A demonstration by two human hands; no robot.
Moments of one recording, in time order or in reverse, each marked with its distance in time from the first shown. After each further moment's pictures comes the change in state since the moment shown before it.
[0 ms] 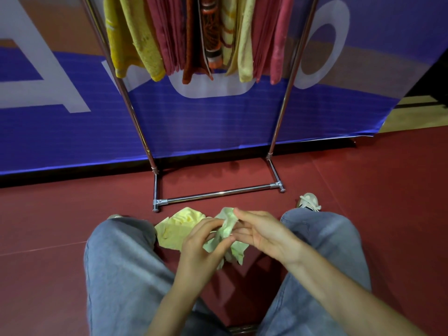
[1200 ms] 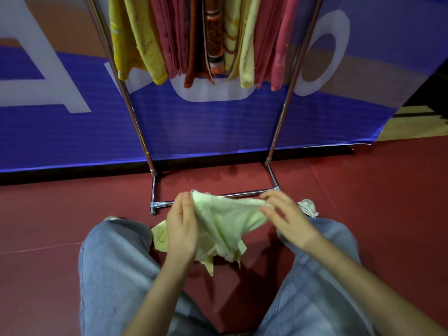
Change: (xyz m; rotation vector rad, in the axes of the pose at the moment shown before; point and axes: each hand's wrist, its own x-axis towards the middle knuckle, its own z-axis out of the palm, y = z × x) left_hand 0.045 0.012 -0.010 -0.165 0.365 -0.189; right_hand 0.010 -0.014 -0.071 -1.113 0.195 -0.741
